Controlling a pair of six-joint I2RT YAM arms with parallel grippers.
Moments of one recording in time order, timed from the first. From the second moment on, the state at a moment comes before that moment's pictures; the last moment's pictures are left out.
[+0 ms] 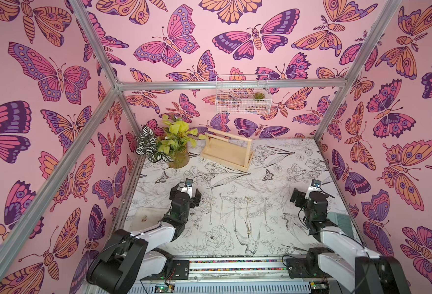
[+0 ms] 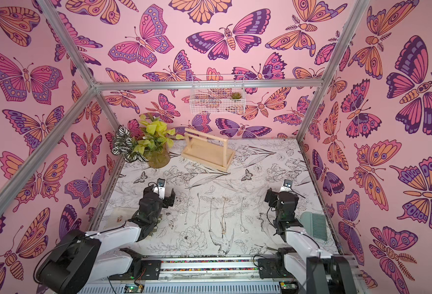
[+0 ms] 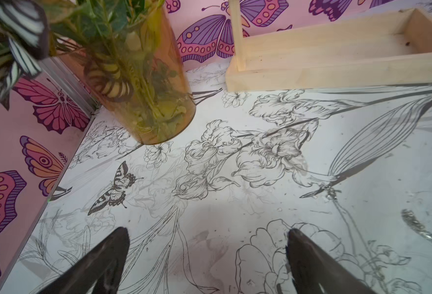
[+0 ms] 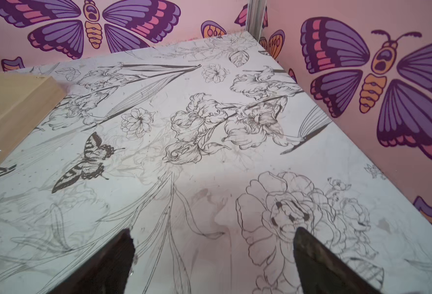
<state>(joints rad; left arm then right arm) -0.38 1.26 0.24 0.68 -0.39 0.15 0.03 1.12 0.19 0.50 0.26 0.14</state>
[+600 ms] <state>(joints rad) -0.14 1.18 0.24 0.88 -0.20 0.18 0.03 1.51 0.33 0.91 0.25 0.09</state>
